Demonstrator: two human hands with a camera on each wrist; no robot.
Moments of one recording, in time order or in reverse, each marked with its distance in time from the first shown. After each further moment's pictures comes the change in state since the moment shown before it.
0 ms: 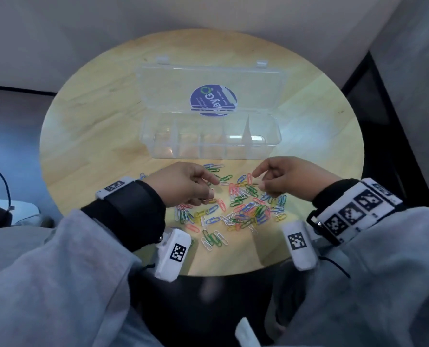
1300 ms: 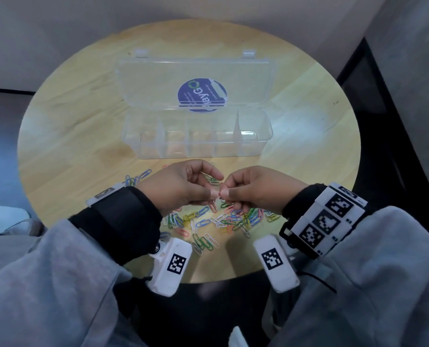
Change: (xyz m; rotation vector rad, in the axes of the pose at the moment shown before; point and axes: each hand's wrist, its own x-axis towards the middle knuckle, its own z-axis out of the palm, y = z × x) left_hand 0.009 0.006 0.017 -0.278 -0.085 0.111; right_hand 0.009 -0.007 0.038 0.218 -0.201 0.002
